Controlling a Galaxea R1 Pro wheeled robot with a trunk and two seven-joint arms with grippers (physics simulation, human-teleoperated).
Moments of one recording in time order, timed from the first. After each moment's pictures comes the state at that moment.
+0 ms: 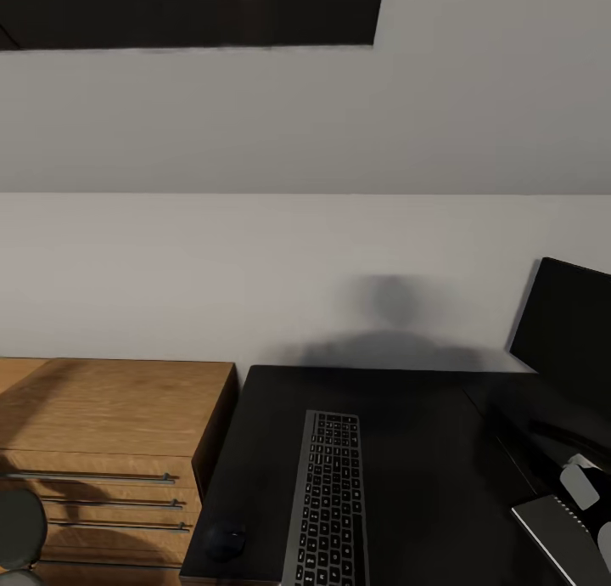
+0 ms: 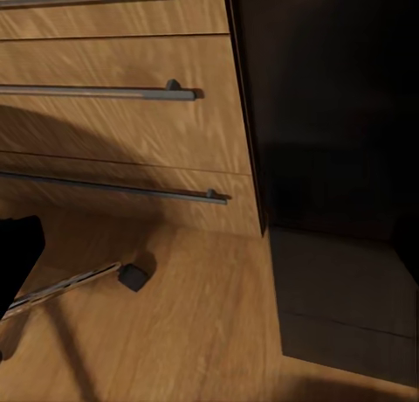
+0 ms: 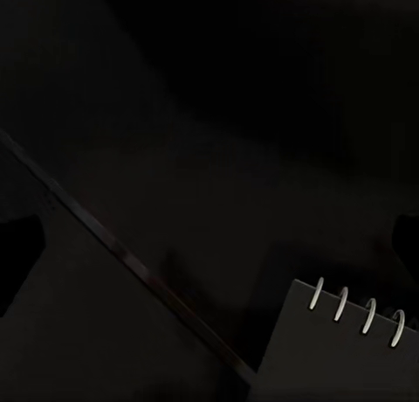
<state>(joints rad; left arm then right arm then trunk) -0.21 -0.11 -0.71 -0.03 0.51 -0.76 0.51 -0.68 -0.39 -0.53 -0.36 -0.38 0.32 -0.13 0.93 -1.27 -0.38</state>
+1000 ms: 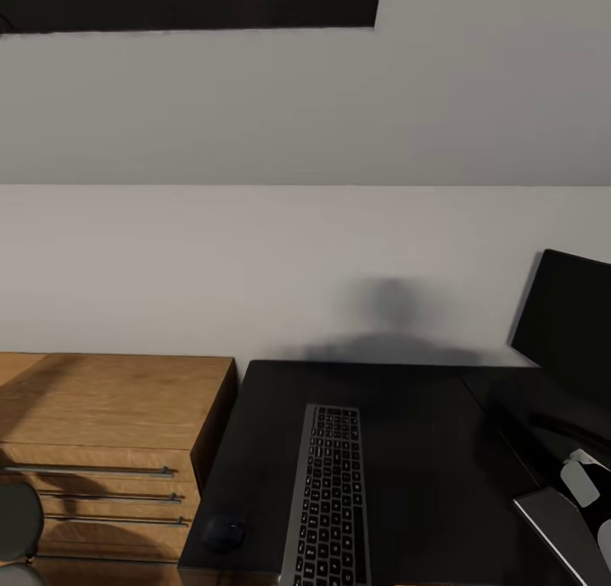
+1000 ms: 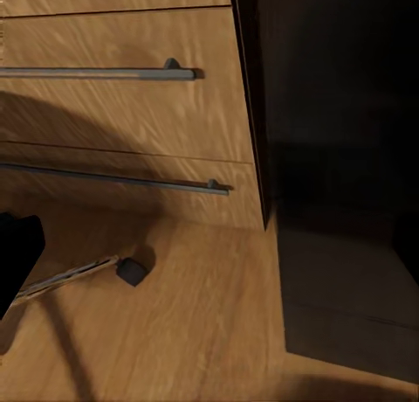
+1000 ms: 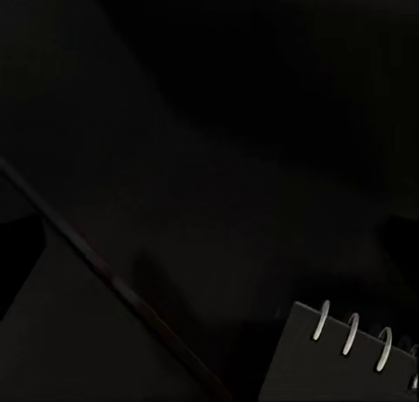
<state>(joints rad) -0.21 -0.11 -0.70 -0.03 0.52 -0.76 0.51 -0.68 -0.39 -0.53 -0.38 -0.37 0.32 -0.13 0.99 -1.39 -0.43</state>
